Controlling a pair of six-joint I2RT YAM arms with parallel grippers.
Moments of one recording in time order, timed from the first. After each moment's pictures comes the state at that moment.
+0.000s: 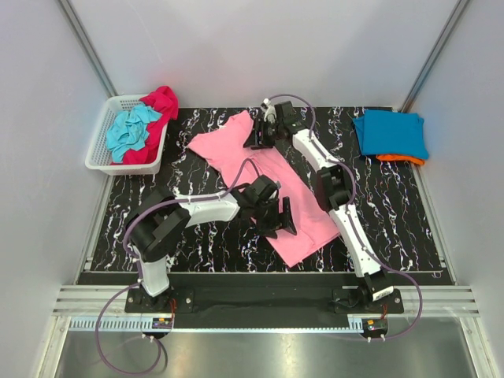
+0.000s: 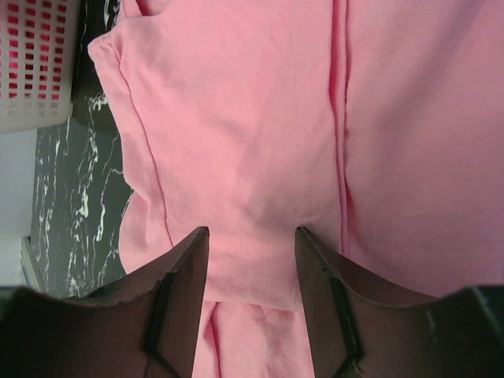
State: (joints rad) left arm -0.86 1.83 1.09 -0.20 0.38 -0.94; right arm 0.39 2.86 2.66 -0.51 -0.65 0.42
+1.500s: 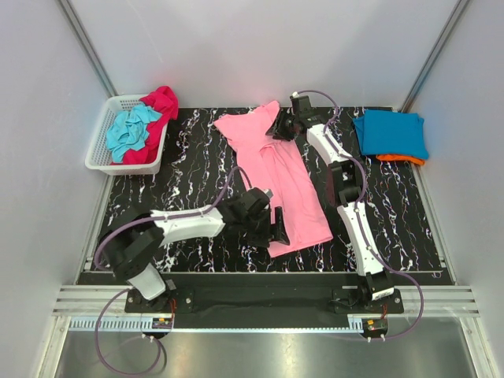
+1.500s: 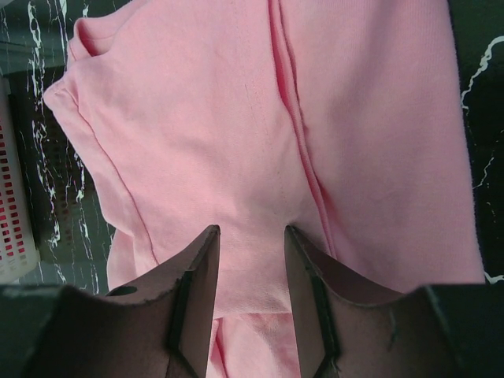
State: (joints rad) left arm -0.93 1.58 0.89 -0.21 0.26 -0.97; right arm 0.29 2.79 2.57 -0.48 -0.33 0.63
